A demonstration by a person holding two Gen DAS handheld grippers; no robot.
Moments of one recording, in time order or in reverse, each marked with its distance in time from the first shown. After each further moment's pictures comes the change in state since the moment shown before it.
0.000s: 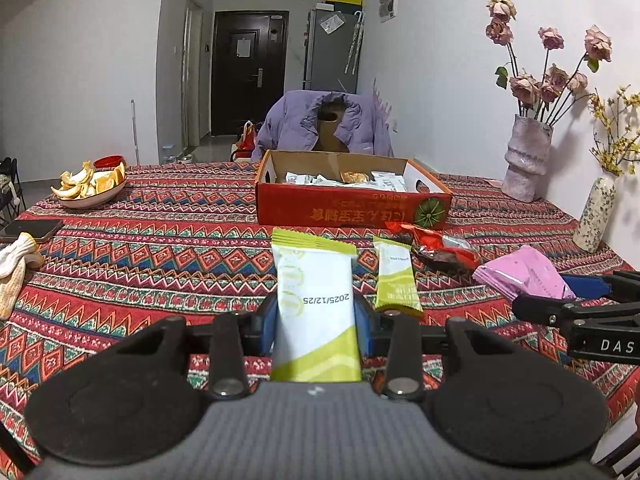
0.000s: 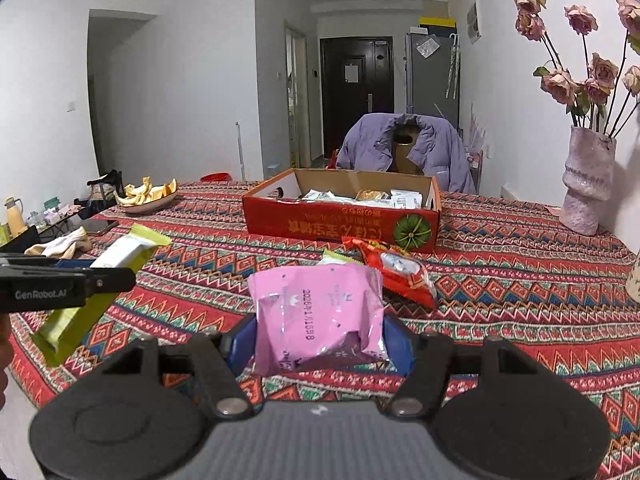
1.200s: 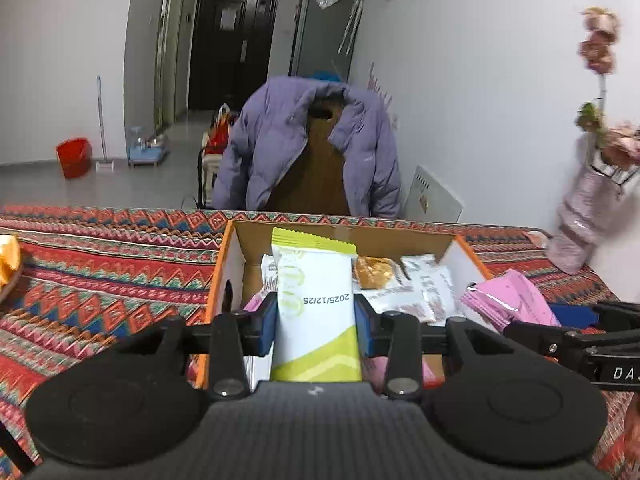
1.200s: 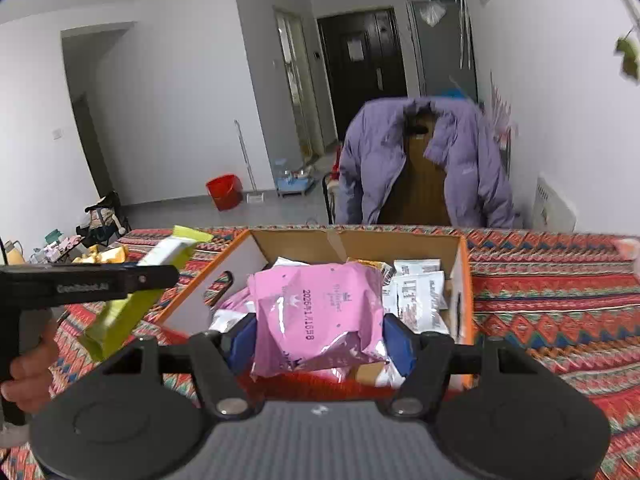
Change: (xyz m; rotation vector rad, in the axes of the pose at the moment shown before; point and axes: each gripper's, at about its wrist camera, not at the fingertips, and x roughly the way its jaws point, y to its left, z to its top) left arm 0.288 0.028 0.205 -0.037 0.094 -0.082; right arm 0.256 -0.101 0.189 0.131 0.101 0.111
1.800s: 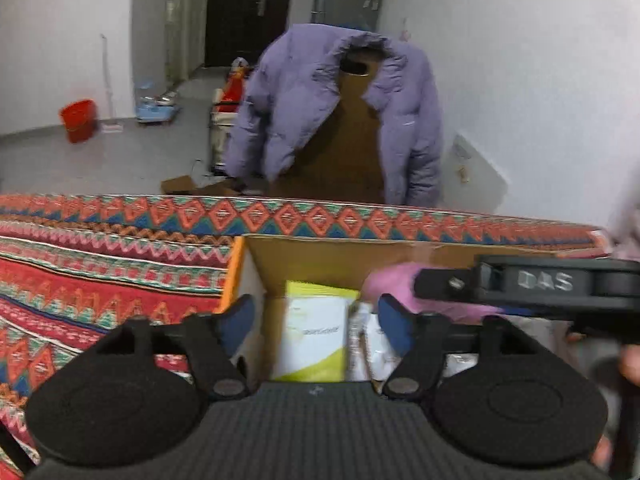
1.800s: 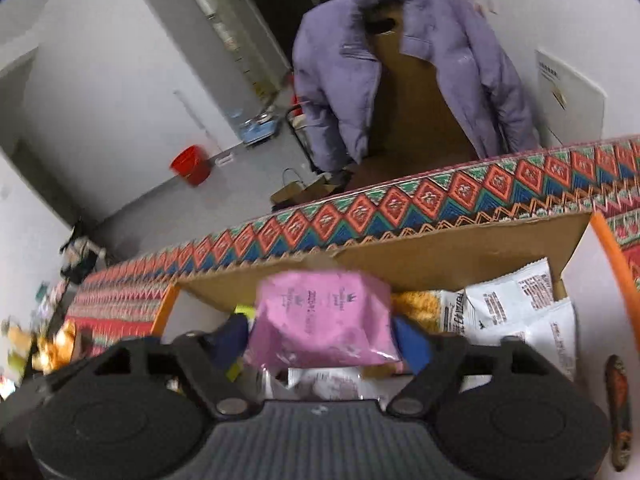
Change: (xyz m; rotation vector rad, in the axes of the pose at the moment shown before) left arm 0.144 0.046 0.046 -0.042 0.135 0.030; right arm 0.219 -0.021 0.071 0.313 0.194 0.020
